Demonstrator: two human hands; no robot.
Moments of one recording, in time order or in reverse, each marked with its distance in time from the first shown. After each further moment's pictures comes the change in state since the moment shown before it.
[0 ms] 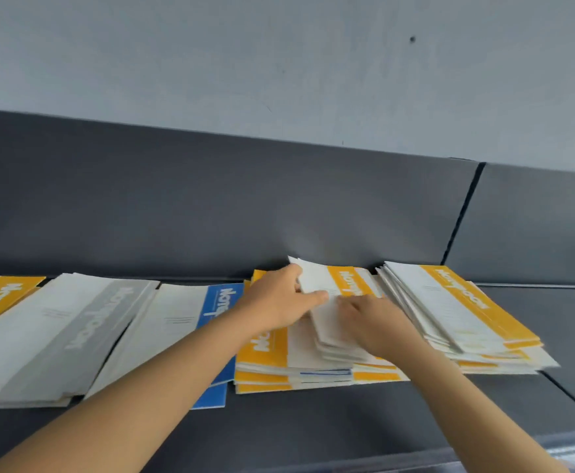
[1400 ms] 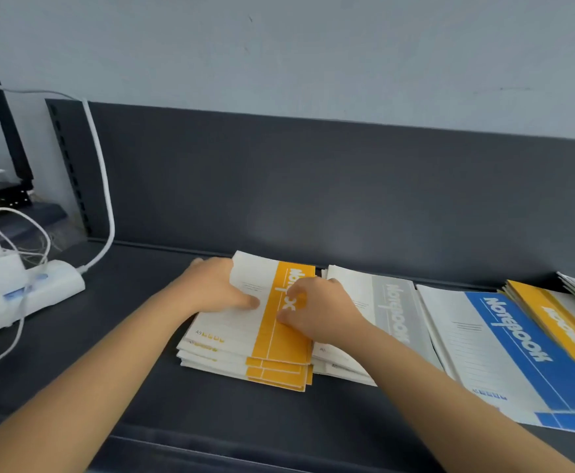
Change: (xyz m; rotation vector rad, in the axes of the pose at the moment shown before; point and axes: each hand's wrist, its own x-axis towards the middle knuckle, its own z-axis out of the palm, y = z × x) left_hand -0.158 -0.338 -0.273 0.209 0.079 -0.350; right_hand -0.025 -0.415 0.142 0.198 -0.204 -0.392
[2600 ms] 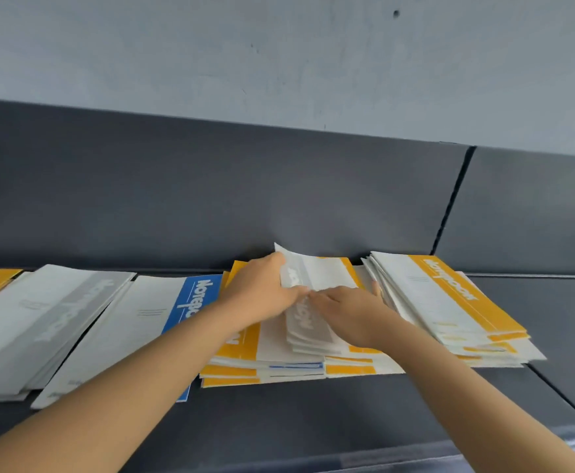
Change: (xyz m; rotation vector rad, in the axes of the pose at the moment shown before) left_hand 0.008 0.438 0.213 -0.129 0.031 0.321; right_hand -0.163 0.364 -0.218 -0.219 0.036 0.292
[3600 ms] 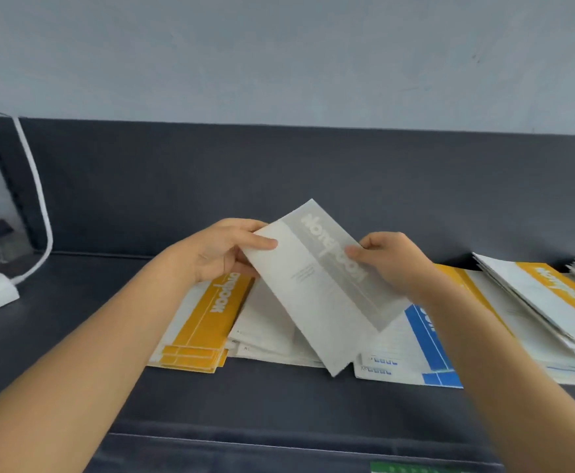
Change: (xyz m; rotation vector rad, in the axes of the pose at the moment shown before) left_hand -0.080 -0.281 -0.238 -0.862 -0.132 -0.127; right_hand 0.041 -0.266 0.043 0.658 0.179 -0.122
